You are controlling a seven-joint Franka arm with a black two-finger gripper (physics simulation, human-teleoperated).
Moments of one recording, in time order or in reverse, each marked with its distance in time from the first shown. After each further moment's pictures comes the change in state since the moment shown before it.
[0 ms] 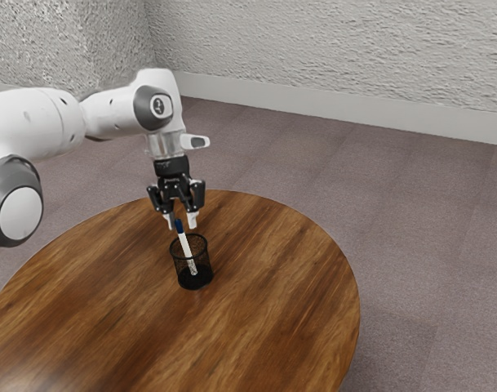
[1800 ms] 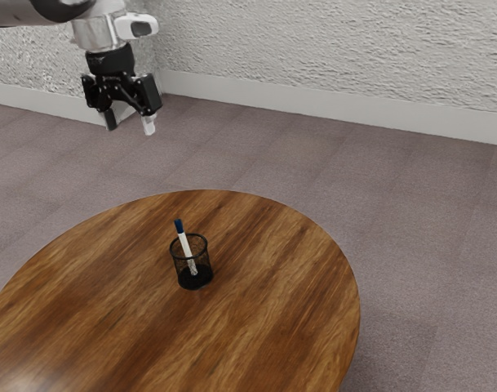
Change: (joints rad) arm 0.019 -0.586 -0.116 -0.153 0.216 -0.081 -0.048
